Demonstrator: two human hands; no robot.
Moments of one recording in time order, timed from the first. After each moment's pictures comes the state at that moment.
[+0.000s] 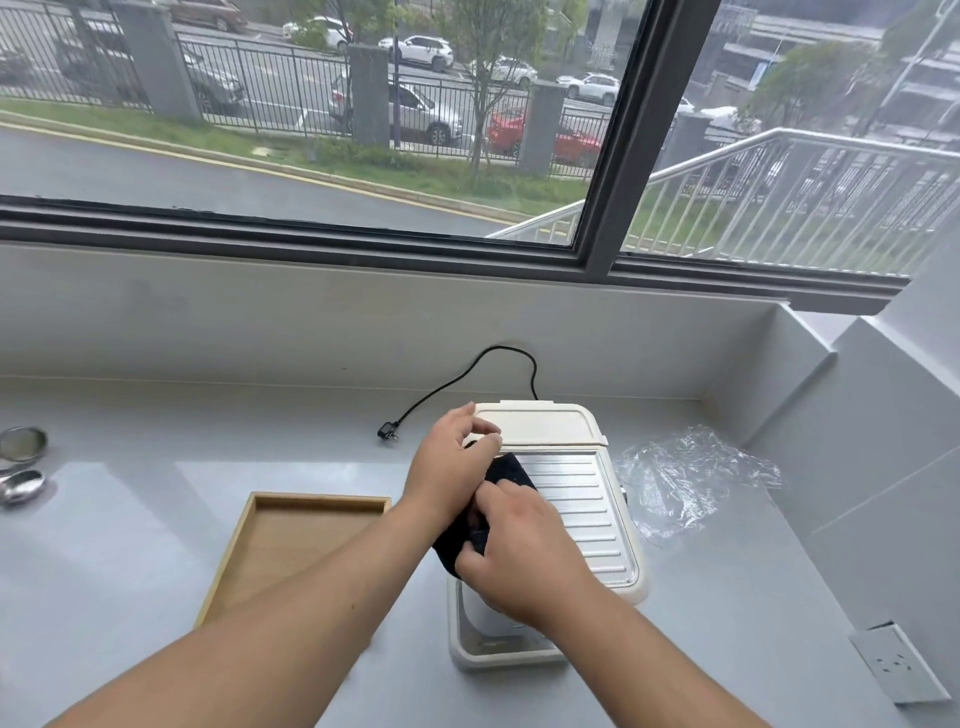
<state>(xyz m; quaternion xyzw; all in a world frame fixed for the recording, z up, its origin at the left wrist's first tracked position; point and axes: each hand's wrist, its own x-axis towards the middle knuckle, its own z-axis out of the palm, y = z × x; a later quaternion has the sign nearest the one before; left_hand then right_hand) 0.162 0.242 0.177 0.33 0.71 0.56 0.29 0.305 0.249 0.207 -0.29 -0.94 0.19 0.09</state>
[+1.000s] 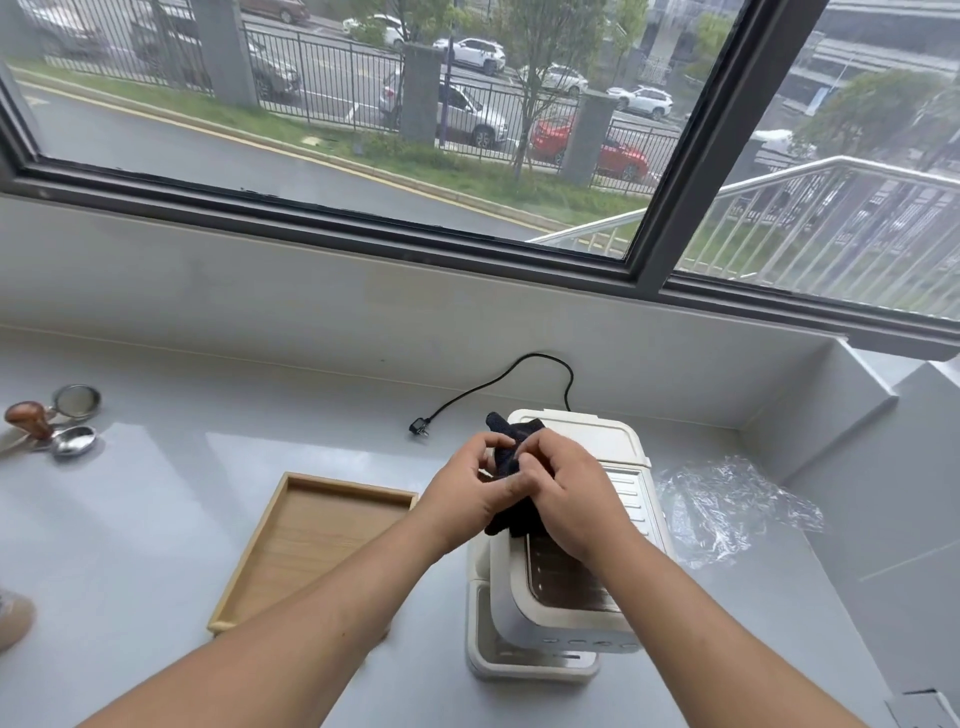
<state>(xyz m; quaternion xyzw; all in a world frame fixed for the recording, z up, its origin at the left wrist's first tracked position) 0.153 0.205 0.165 0.31 0.61 0.60 0.41 0.281 0.294 0.225 -0.31 -0.83 0.43 0.17</state>
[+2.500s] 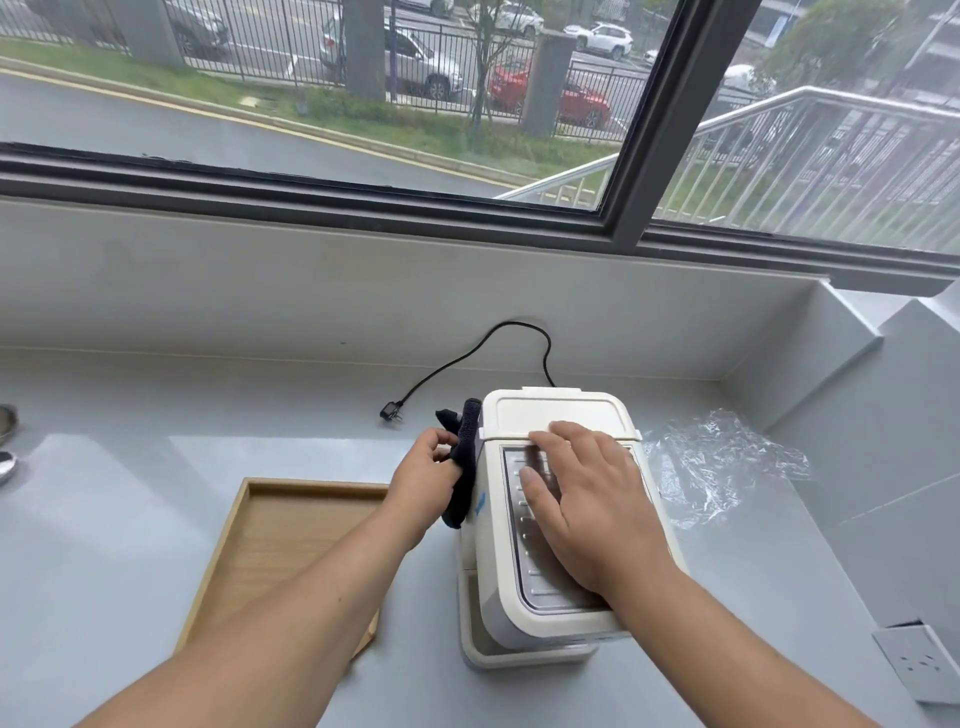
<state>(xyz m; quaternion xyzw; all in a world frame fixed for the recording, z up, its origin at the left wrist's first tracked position) 0.119 0.243 0.093 0.17 0.70 0.55 0.42 0.313 0.308 0.193 -0.37 -0.92 0.08 0.08</state>
